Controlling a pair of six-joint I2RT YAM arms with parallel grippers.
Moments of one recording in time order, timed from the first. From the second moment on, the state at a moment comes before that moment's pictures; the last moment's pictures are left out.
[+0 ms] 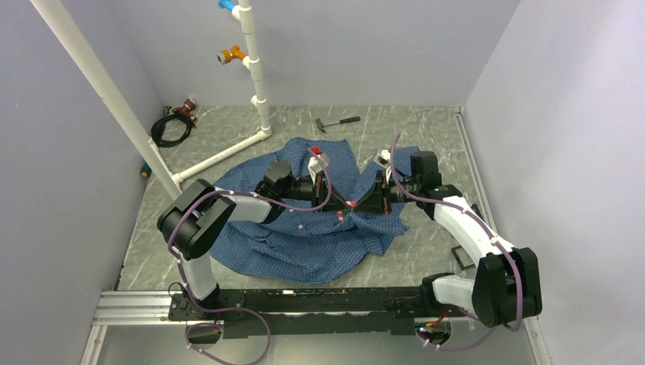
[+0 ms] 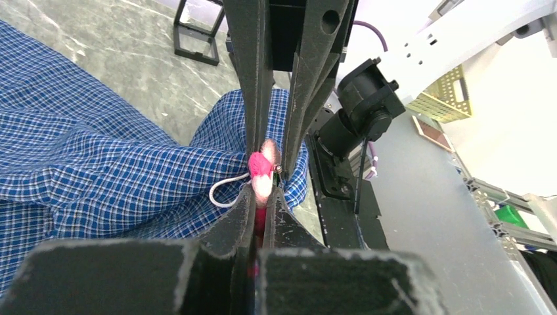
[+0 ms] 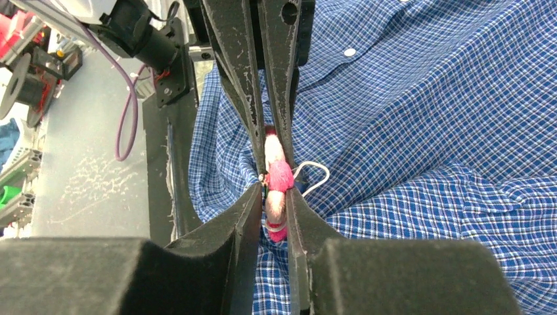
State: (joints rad) left arm -0.67 1.80 0.81 1.05 1.01 -0.53; right arm 0.21 1.22 0.74 -0.26 -1.13 -0.16
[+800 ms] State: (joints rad) left arm -0.67 1.81 0.82 1.09 1.05 -0.58; right arm 0.21 1.22 0.74 -0.25 -1.17 -0.17
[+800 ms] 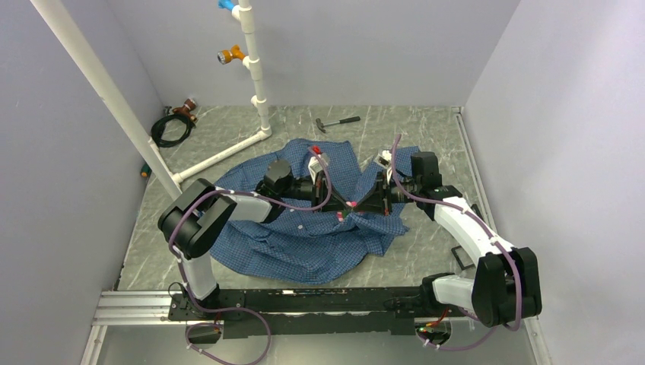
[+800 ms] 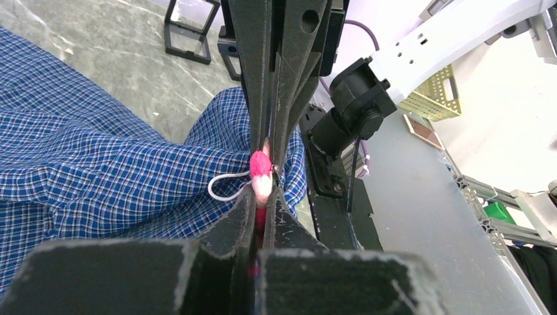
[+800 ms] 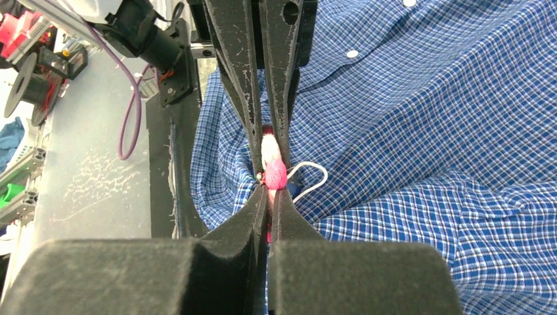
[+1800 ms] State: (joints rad) left arm -0.69 1.71 0.82 0.83 0.88 -0.34; right arm 0.21 1.23 0.71 -0.17 -1.11 -0.06
